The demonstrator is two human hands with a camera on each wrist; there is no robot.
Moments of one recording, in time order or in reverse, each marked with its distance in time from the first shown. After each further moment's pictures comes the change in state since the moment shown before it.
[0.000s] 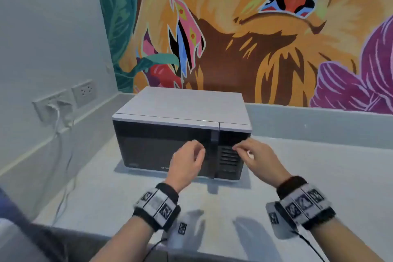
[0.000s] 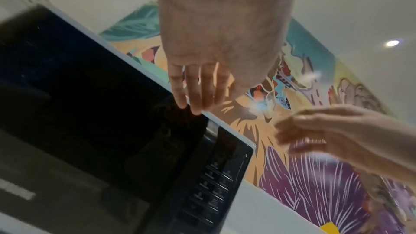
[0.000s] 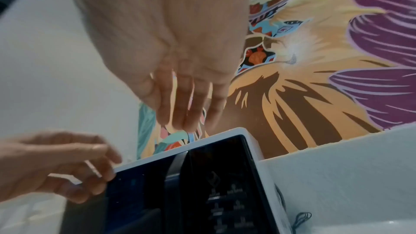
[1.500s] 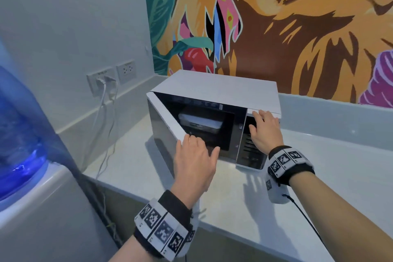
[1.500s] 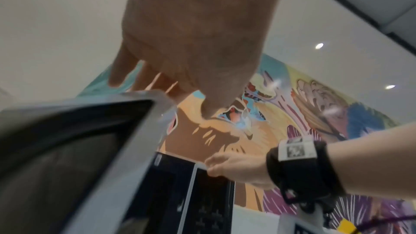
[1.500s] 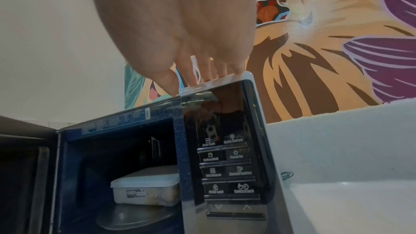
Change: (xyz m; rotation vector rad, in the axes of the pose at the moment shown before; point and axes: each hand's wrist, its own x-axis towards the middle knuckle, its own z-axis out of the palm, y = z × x) left_hand -0.079 0.037 -0.036 0.645 0.003 -0.203; right_hand 0.069 0.028 0.061 -0.335 0.054 0.044
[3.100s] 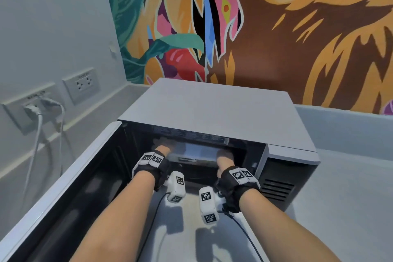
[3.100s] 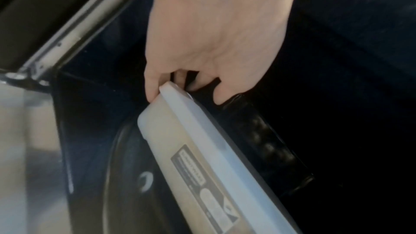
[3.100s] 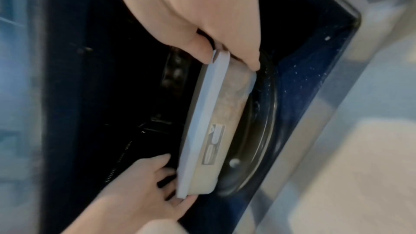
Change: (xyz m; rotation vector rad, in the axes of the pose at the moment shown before) left_hand 0.293 -0.111 0.148 -0.499 -0.581 -0.433; right_hand 0.115 -0.091 0.134 1.048 -0.483 0.980
